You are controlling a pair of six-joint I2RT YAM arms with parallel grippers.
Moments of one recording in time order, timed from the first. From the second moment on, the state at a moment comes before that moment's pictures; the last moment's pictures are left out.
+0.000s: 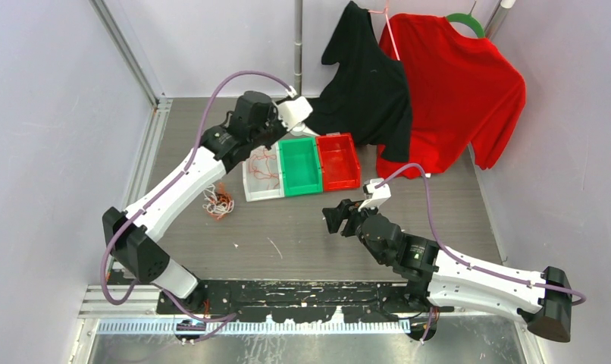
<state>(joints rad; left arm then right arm) -0.61 1.54 1.55 -0.53 -0.07 0.52 1.13 0.73 0.49 -0.06 0.63 0.63</state>
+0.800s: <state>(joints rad) -0.74 1.51 1.54 -0.50 -0.17 0.54 1.13 0.71 0.49 -0.09 0.63 0.64</state>
